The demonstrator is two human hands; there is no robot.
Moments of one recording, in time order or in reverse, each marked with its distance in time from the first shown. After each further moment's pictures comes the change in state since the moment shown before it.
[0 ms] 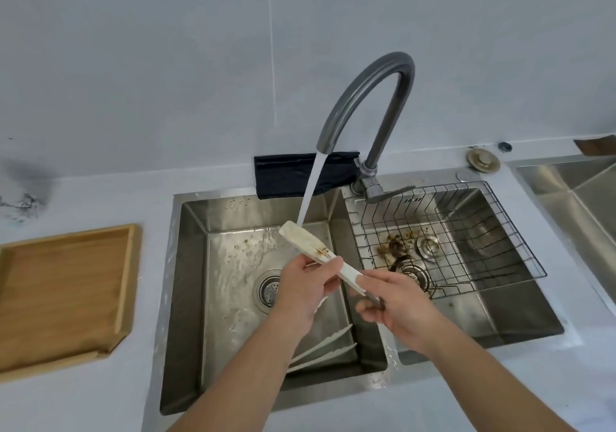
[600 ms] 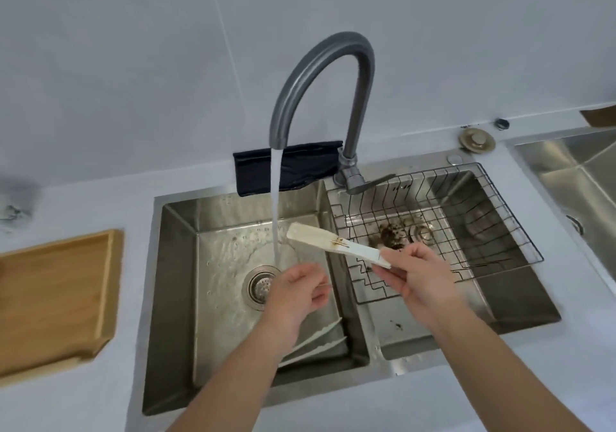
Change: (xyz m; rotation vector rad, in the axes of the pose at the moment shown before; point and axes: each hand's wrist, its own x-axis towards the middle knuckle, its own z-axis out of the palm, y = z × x) left_hand -0.006 -0.020 0.021 0.154 0.094 -0.110; right_hand 0.020 -0.017 -0.065 0.357 0.249 -0.129
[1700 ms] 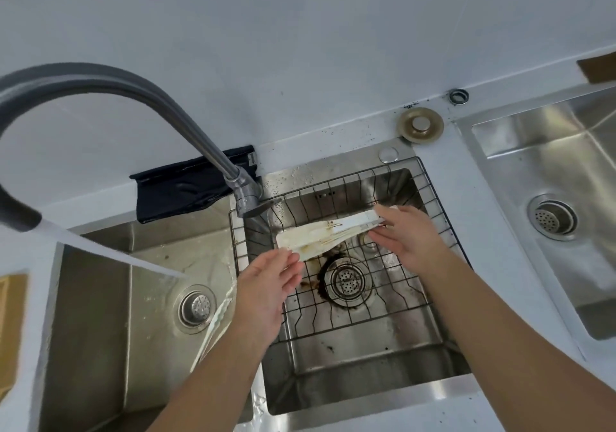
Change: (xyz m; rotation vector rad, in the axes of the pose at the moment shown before) left_hand 0.056 0.011 0.205 -0.127 0.268 0.010; right_hand 0.194 -0.127 -0.135 -0.084 -0.015 0.183
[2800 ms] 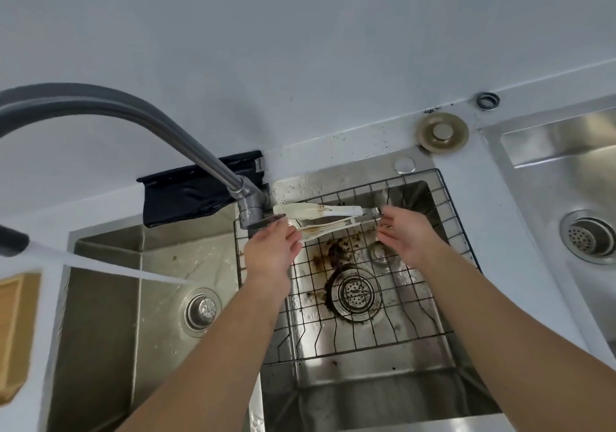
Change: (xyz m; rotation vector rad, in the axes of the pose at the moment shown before) left_hand 0.060 0.032 0.047 -0.081 0.206 0.015; right_hand 0.060 -0.009 0.015 -0.139 -0.007 0.115
